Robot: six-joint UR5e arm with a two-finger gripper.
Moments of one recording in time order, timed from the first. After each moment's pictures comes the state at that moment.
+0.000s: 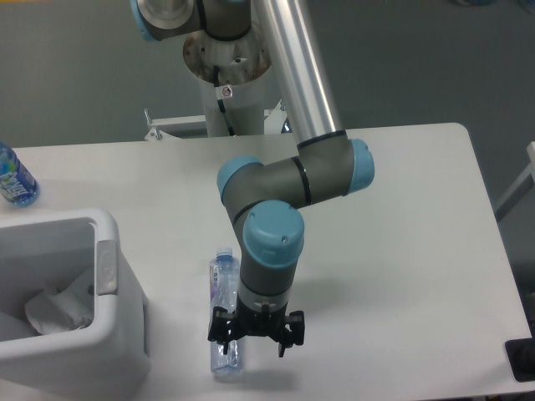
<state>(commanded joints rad) 2.27 -2.23 -1.41 -0.85 1.38 0.31</state>
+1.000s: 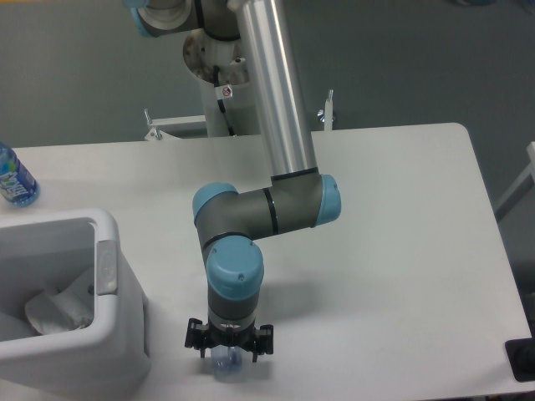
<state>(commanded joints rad) 2.21 -2.31 -1.41 -0.80 1.47 0.30</state>
